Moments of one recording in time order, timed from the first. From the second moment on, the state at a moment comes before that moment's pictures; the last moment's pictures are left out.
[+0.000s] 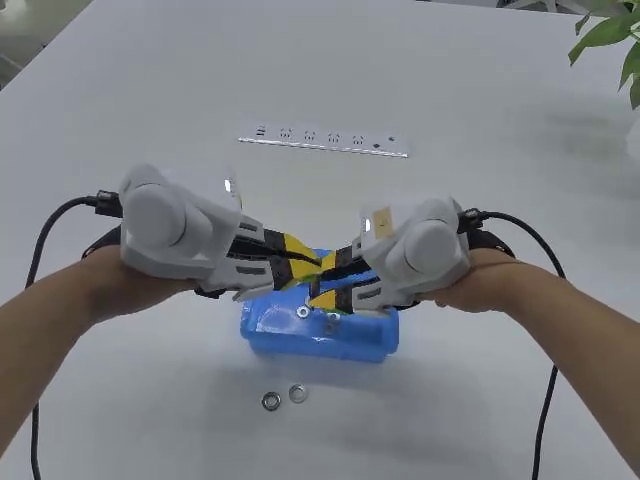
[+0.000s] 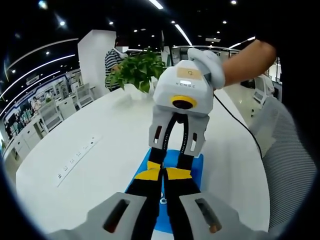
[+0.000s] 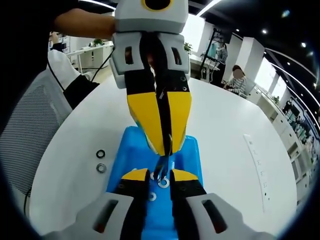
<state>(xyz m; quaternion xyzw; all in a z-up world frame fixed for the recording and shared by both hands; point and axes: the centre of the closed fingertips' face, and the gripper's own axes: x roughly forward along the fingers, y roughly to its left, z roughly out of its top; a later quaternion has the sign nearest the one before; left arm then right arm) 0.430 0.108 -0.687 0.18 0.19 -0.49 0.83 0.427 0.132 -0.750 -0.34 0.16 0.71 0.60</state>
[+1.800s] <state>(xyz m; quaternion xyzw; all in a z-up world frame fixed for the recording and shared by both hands) 0.386 0.111 -0.636 0.17 0.20 -0.47 0.84 0.388 0.072 -0.699 -0.27 0.20 0.64 0.69</state>
